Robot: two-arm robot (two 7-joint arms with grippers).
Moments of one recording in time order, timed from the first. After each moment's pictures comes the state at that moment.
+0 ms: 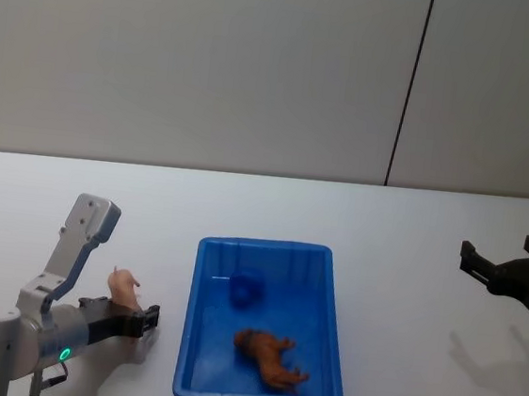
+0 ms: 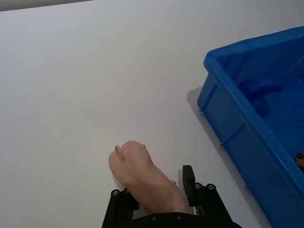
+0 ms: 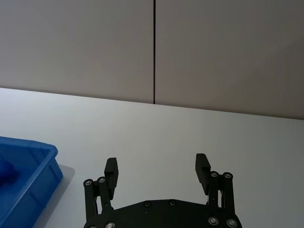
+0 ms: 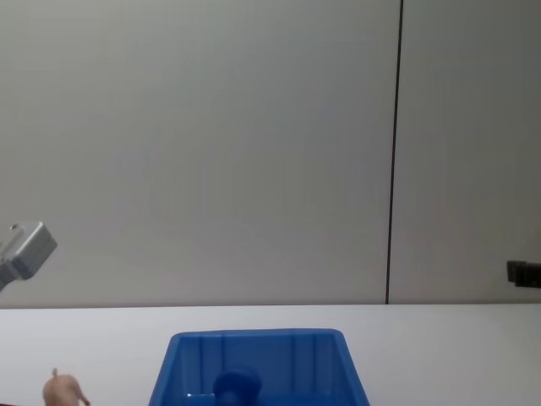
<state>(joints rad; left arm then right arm) -0.26 0.47 0.33 -1.41 -0.56 0.58 -0.08 0.13 0.38 -0.19 -1.66 0.38 0.36 0.05</state>
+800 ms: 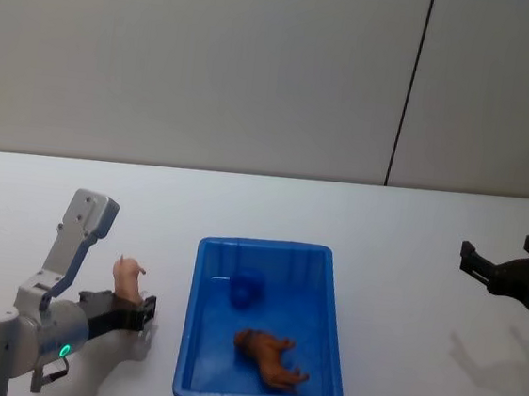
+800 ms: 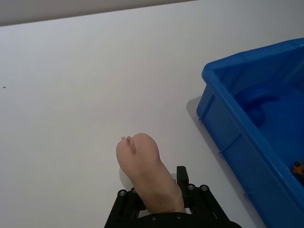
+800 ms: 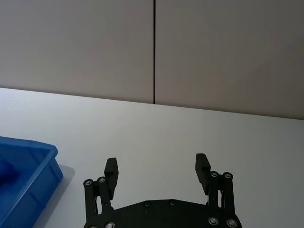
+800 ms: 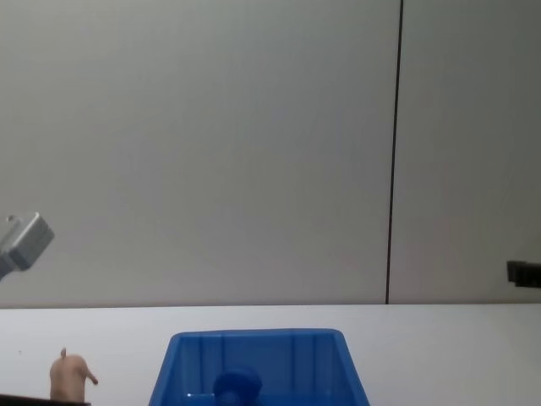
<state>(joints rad) -0.26 0.47 0.33 -1.41 -0.56 0.55 -0.08 0.13 0.38 -0.19 -1.66 0.38 0.36 0.05</state>
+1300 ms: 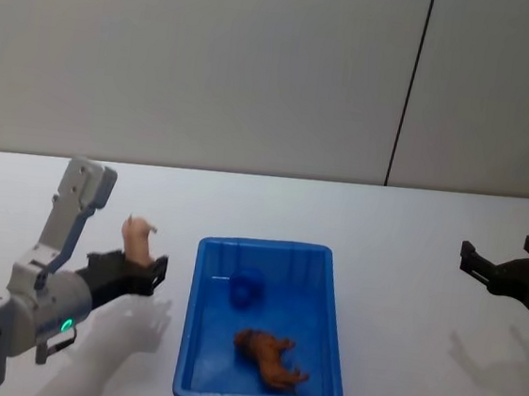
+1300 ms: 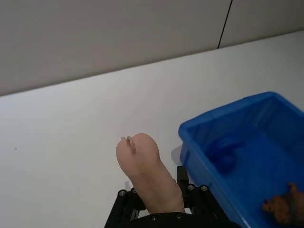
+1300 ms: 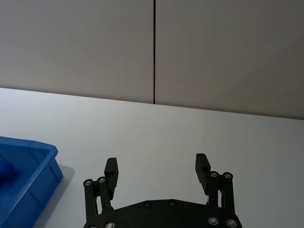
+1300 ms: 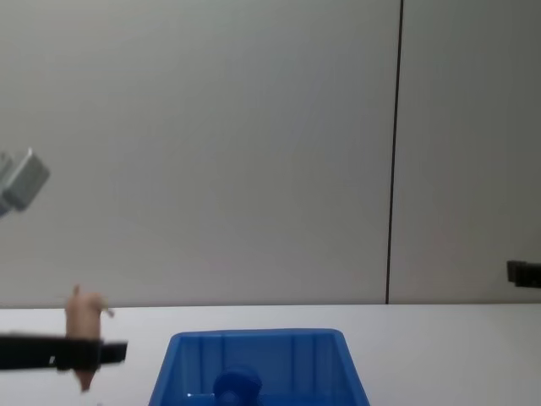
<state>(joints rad) -0.26 0.48 0.31 -1.48 -0.54 0.44 -0.13 0.13 0.38 -0.19 -1.66 0.38 0.36 0.05</state>
